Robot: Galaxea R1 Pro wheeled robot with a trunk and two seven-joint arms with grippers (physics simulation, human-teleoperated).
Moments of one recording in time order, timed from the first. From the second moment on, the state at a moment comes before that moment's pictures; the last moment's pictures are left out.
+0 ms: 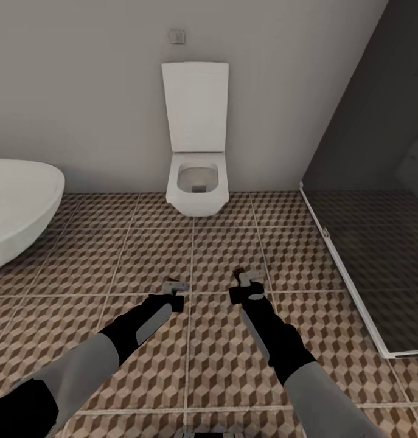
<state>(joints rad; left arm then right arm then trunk) -0.88 0.03 -0.82 -0.71 0.89 0.46 0.48 -0.69 0.13 0.32 -0.97 -0.08 0.54 -0.28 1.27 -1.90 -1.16</state>
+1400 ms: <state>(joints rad) -0.88 0.00 -0.81 -0.77 0.89 0.45 0.49 -0.76 0.13 0.33 -0.83 -0.08 0.29 -0.14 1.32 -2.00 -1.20</state>
